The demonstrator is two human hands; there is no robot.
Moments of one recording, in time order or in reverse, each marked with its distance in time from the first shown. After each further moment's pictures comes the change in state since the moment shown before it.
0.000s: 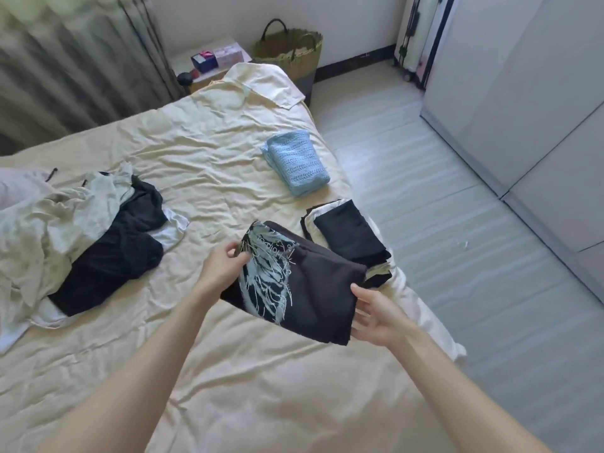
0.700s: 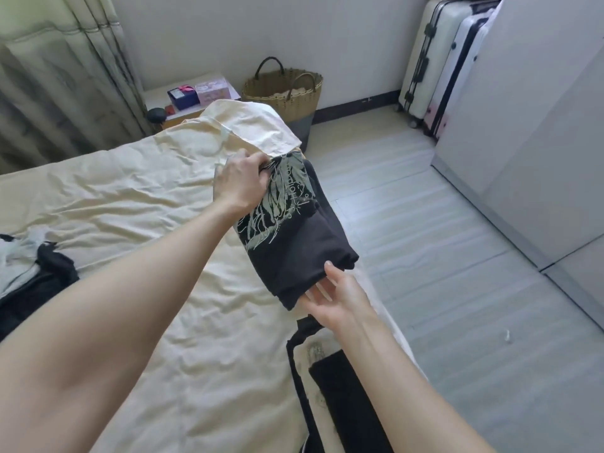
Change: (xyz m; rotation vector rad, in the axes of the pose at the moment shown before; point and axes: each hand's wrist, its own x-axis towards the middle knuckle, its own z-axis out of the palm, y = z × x) left_hand 0.378 0.186 0.059 0.590 0.407 0.617; right_hand 0.244 -0.218 0.141 0.508 -0.134 -0.152
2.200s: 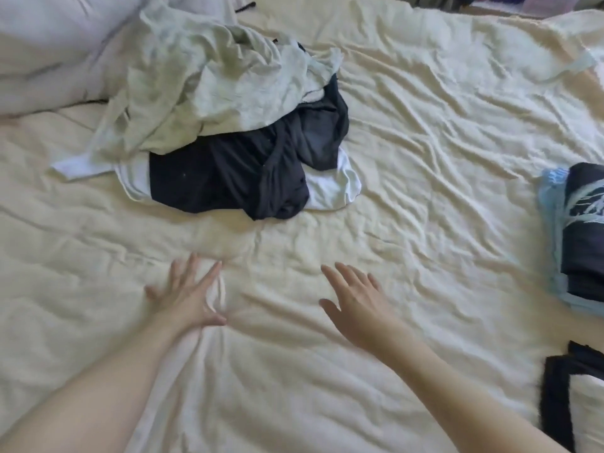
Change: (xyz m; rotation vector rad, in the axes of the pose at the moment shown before) left_hand -0.516 -0.431 -0.010 0.069 -0.777 -1.009; right_hand 0.027 0.377 0.000 -2.781 -0.943 -0.573
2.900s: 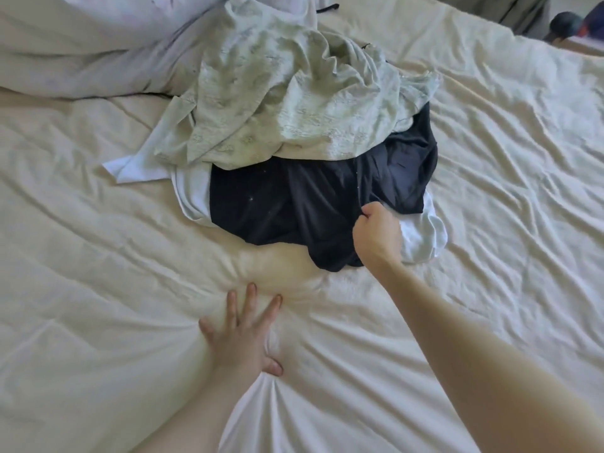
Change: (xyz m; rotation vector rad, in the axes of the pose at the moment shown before) left_hand 0.040 -0.005 0.028 -0.061 0.027 0.033; right_hand 0.199 -0.089 -0.059 0.450 0.445 0.375
